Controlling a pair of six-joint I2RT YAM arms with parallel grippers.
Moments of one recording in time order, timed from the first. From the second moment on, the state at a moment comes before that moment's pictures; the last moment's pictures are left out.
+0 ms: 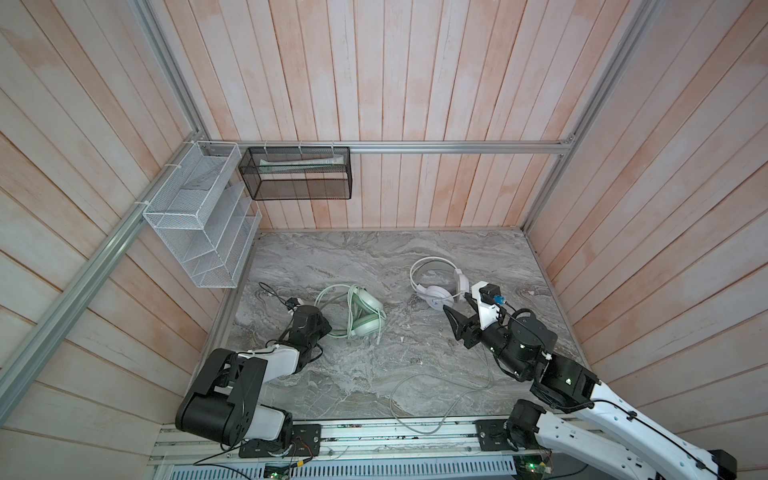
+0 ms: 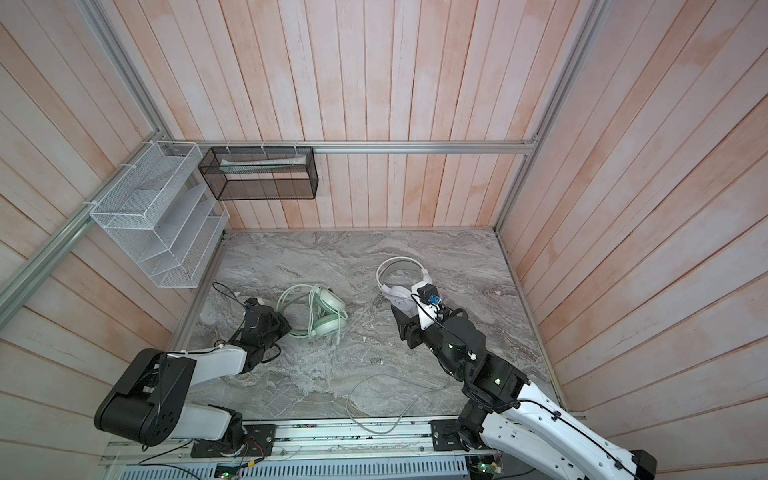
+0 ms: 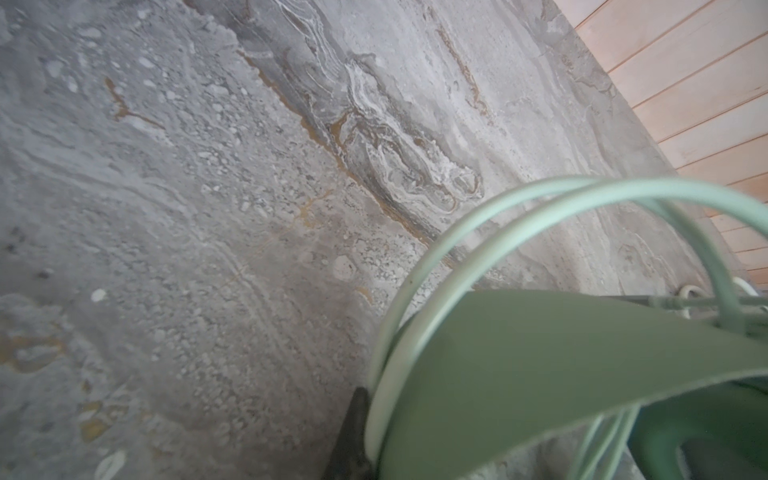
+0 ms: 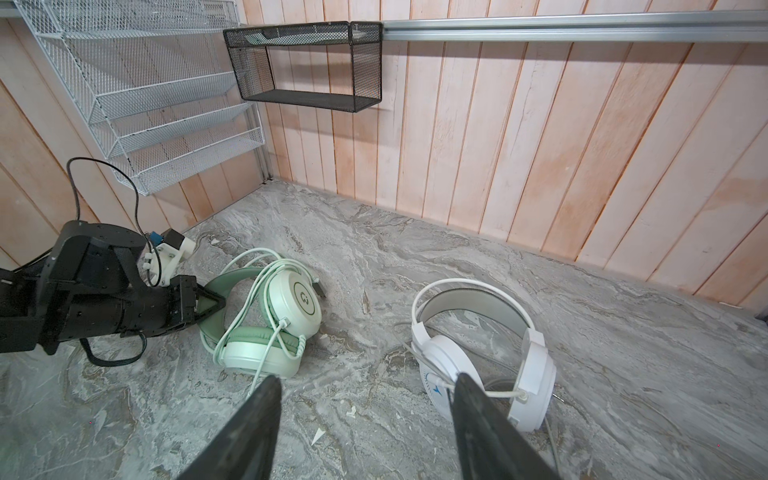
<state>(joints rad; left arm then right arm) -0.26 1.43 0.37 0.36 -0.11 -0.80 0.90 0.63 0.71 -0.26 0.32 0.11</state>
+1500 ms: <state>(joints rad) -0.29 0.70 0.61 -0.28 -0.31 -0.51 0.90 0.56 0.56 -0.38 0.69 0.13</state>
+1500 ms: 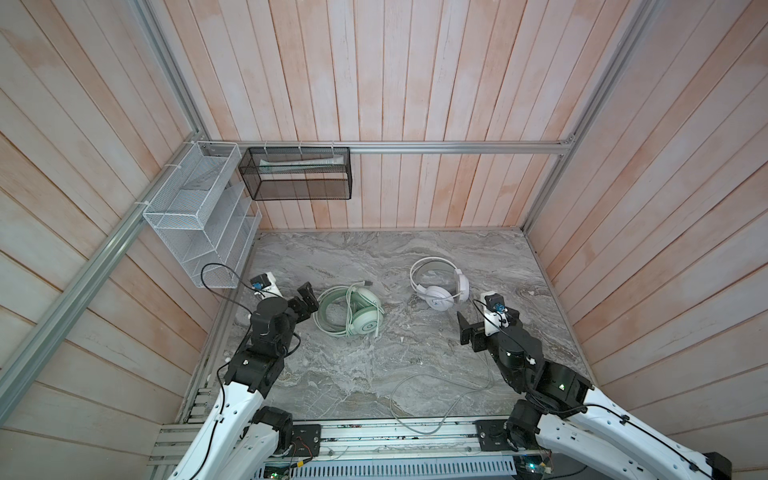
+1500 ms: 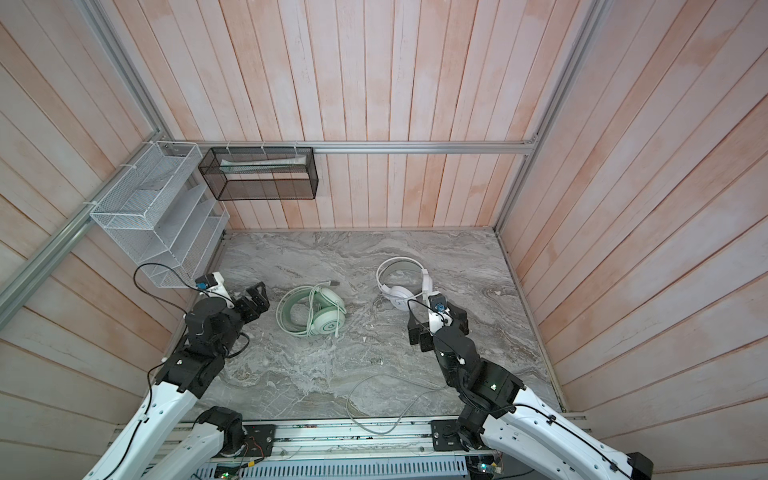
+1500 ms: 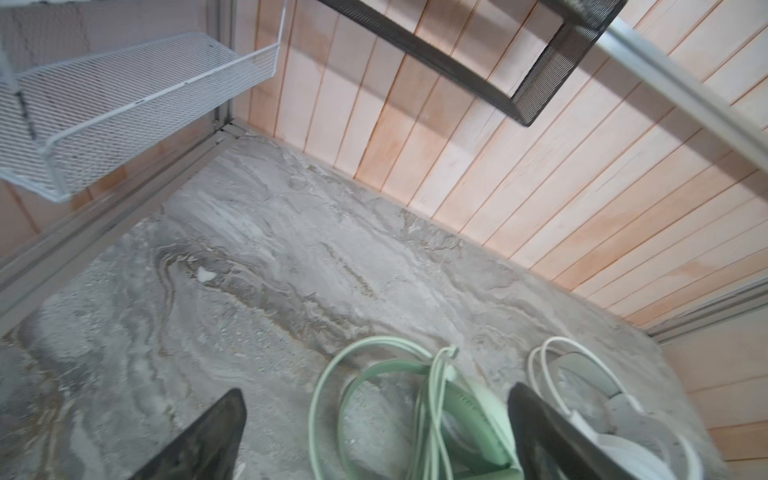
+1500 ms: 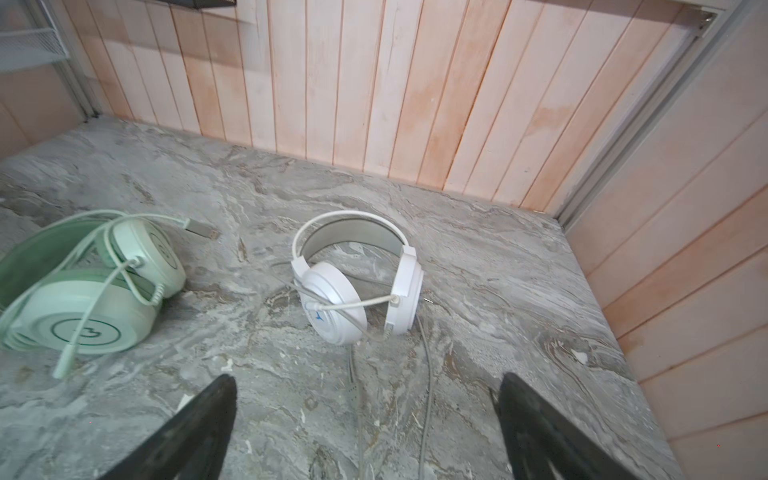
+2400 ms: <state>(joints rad) -0.43 1.03 0.75 -0.30 -0.08 -0.52 0.90 0.34 0.43 -0.23 0.73 0.13</state>
